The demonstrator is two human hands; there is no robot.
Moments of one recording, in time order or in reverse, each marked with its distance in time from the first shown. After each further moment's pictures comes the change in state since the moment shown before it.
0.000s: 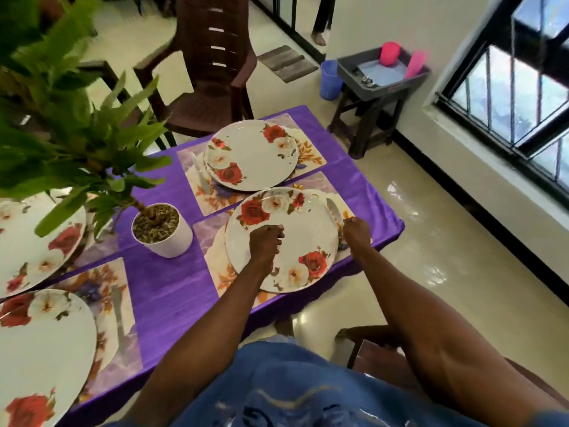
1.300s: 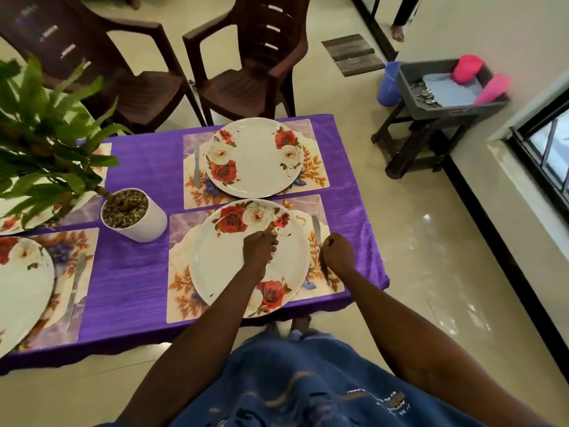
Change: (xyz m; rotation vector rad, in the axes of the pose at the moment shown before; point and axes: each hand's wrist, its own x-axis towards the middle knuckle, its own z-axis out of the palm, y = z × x) left_hand 0.040 0.004 0.101 -0.099 0.264 -0.139; right_hand 0.107 -0.008 -0.011 -0.461 -0.347 -0.354
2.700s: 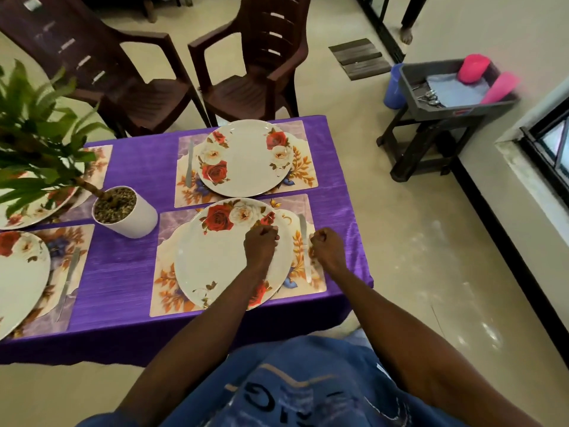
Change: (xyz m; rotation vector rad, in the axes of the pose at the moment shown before) left_hand -0.024 -0.002 0.057 0.160 0.147 0.193; right_hand 0.008 0.014 -0.025 0.274 -0.050 -0.056
